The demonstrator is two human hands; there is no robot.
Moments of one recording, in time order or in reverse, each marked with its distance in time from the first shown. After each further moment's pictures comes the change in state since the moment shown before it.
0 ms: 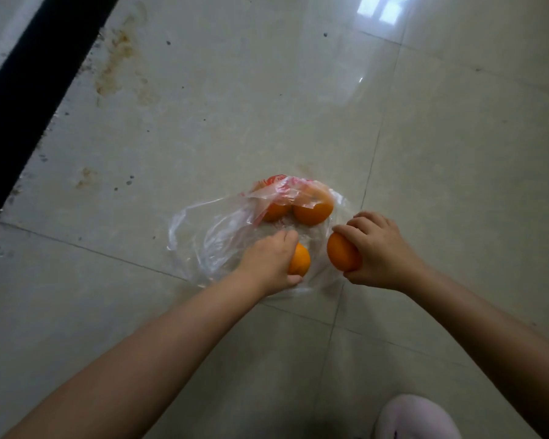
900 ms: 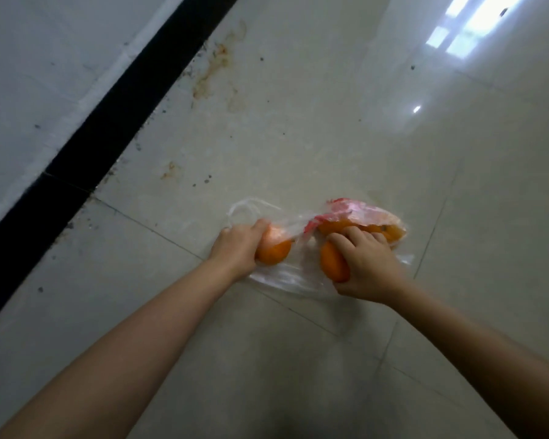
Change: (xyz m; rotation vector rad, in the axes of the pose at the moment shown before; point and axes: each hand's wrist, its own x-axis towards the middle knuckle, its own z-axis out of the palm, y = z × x) left_hand -0.037 -0.120 -0.021 0.009 0.039 -0.339; right_hand 0.067 -0.086 -0.013 0.004 -0.112 -0.105
